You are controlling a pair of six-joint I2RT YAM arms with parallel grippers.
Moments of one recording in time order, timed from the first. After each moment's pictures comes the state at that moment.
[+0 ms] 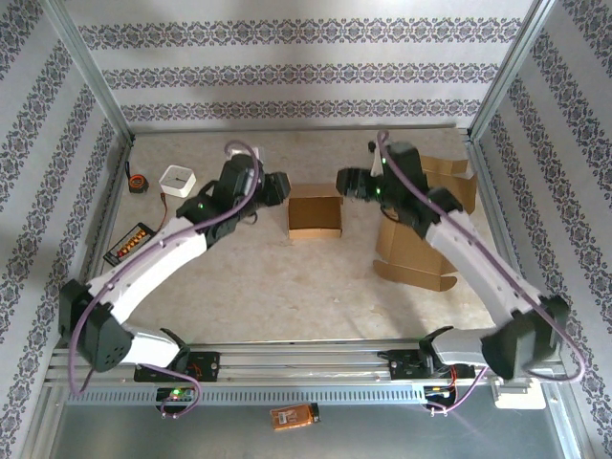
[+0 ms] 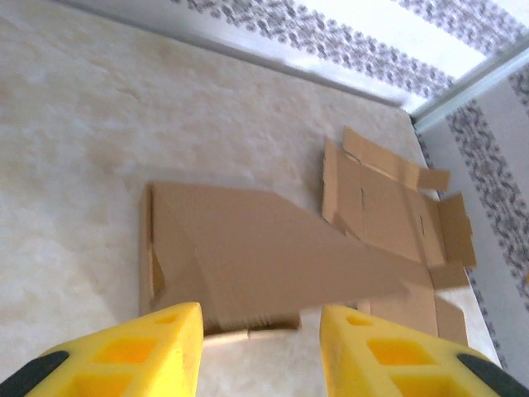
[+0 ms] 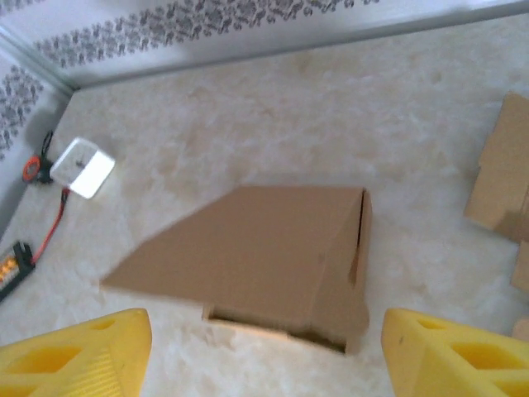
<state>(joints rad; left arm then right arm) -0.56 1.41 1.27 -0.42 -0.10 -0.70 0.42 1.36 1.30 -0.56 -0.09 0.45</state>
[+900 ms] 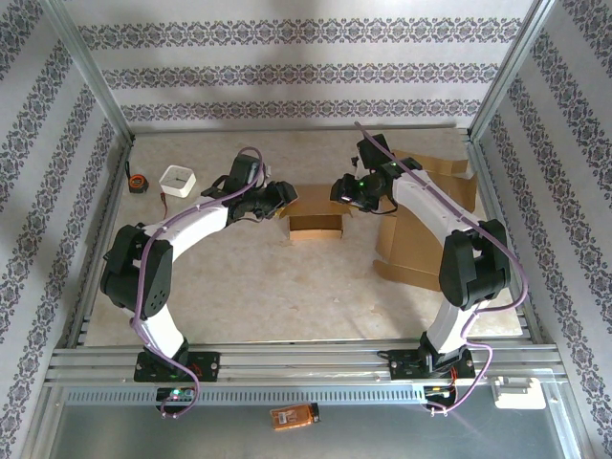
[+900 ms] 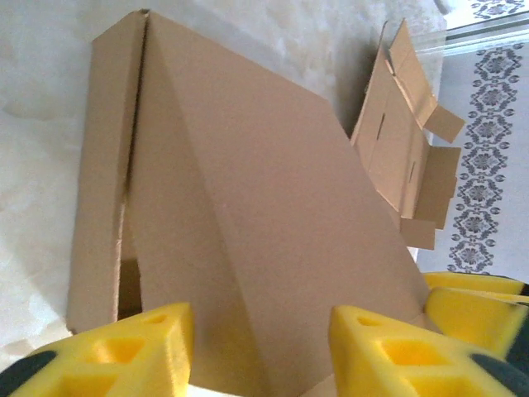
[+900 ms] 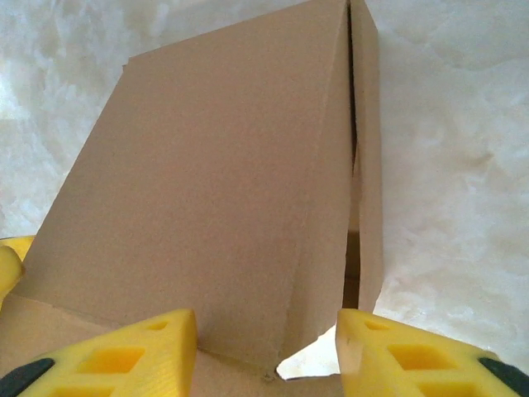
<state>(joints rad) -0.40 1.73 1.19 -0.20 0.40 -0.95 0.34 1.76 1.44 -0.76 -0.33 0.58</state>
